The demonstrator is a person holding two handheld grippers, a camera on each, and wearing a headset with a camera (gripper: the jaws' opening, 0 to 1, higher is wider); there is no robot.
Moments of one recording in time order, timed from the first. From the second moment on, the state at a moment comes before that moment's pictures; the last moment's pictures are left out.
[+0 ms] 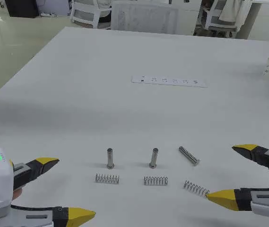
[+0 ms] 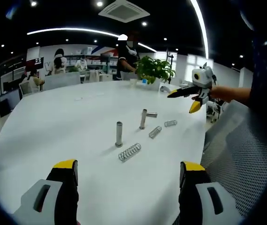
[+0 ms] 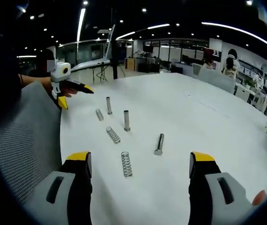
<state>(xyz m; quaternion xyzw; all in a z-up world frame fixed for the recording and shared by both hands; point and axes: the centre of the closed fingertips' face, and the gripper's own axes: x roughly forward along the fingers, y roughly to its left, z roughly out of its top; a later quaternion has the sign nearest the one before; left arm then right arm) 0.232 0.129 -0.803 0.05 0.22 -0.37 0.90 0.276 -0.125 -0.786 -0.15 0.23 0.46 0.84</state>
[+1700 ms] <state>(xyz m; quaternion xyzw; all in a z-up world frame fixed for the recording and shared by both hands) 0.232 0.128 -0.806 0.04 0.22 -0.37 0.90 0.275 -0.125 -0.792 -0.14 0.23 0.46 0.85</state>
